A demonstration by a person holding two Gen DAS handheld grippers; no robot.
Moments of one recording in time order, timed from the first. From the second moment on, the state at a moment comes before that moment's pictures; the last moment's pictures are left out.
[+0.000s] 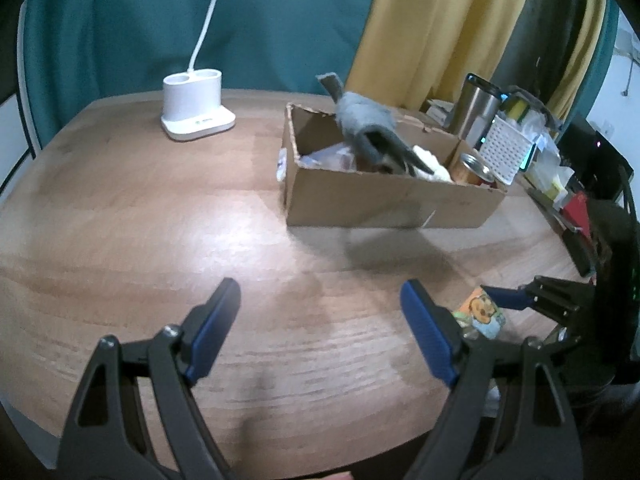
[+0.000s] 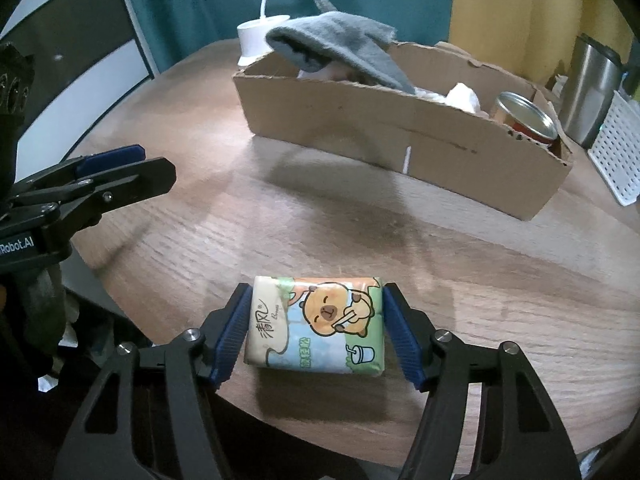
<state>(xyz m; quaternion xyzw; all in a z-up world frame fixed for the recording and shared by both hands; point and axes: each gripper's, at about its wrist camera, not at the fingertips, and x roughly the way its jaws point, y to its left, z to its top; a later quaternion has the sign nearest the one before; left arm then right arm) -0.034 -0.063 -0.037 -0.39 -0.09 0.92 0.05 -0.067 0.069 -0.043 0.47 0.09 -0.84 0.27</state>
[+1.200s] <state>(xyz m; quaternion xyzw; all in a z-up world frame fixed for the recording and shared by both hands) -0.092 -0.049 0.000 -0.37 -0.07 0.93 0.06 -0.128 0.124 0.022 0.41 0.05 -0.88 0.23</state>
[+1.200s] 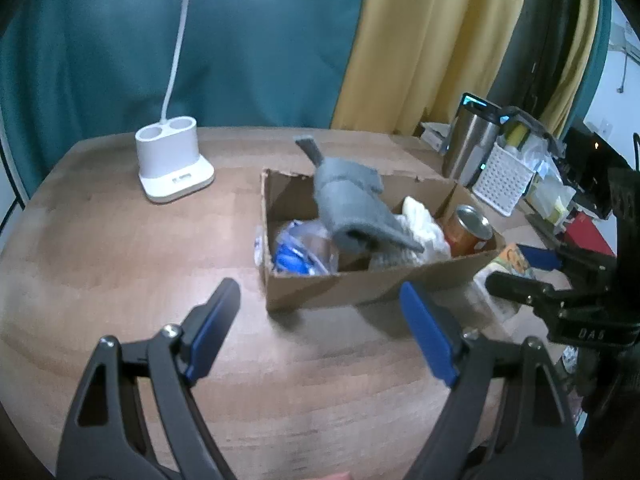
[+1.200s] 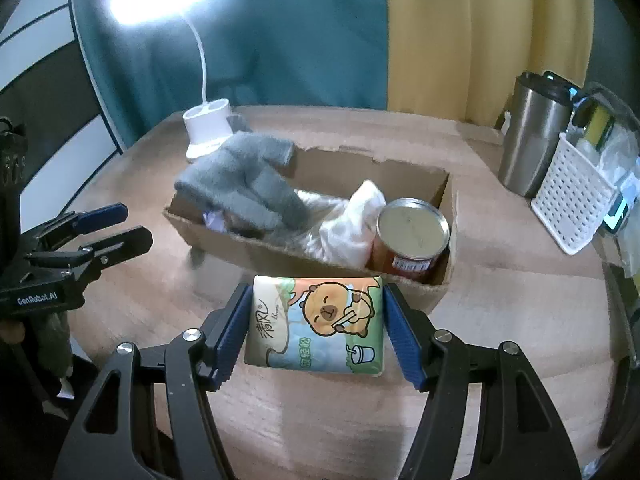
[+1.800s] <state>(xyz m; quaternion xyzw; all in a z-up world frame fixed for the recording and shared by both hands) -0.117 -0.054 0.010 -0.35 -0.07 0.93 0.06 -0.163 0.123 0.036 0.40 0.04 -0.89 0.22</state>
